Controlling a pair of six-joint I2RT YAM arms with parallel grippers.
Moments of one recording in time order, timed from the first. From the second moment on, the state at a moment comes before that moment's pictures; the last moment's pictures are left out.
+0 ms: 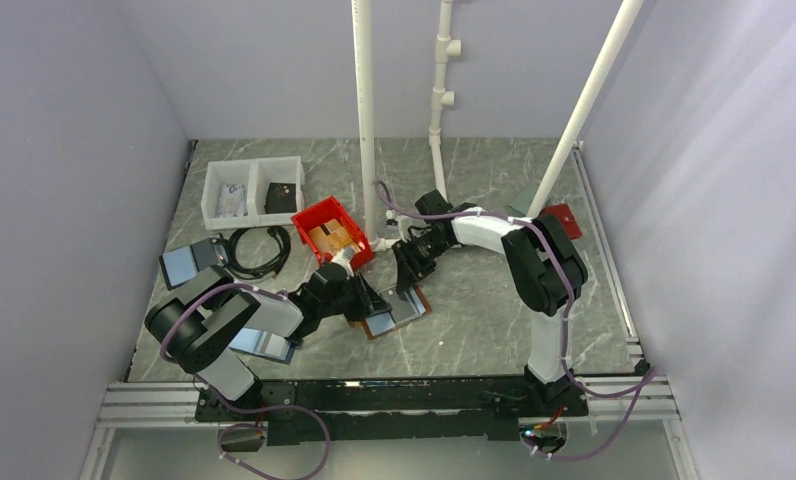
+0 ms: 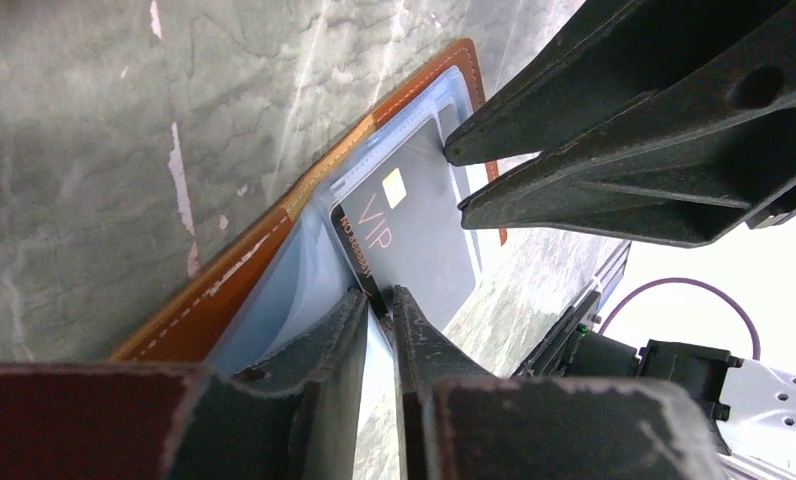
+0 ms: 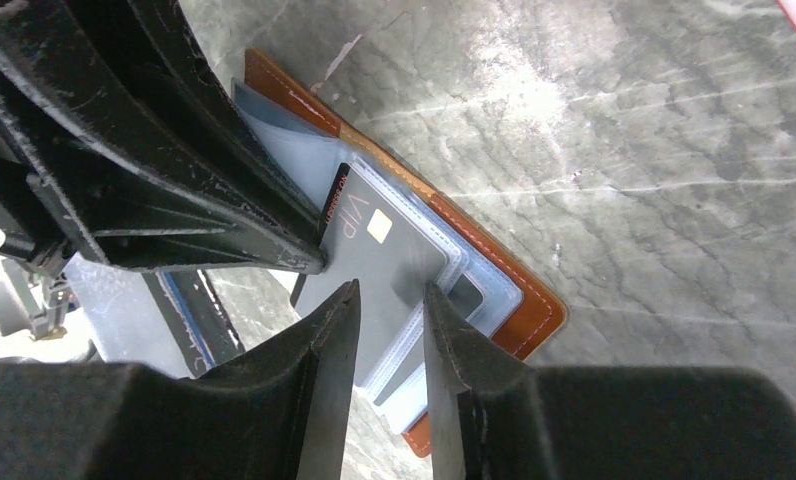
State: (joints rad) left arm -0.74 1.59 0.39 0.62 0.21 -1.11; right arm 0.55 1.97 1.24 -0.55 -0.77 -0.09
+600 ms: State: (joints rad) left arm -0.73 1.61 0.36 0.69 0.24 -1.15; right arm 0.57 1.96 1.25 -0.57 -0.71 -0.10
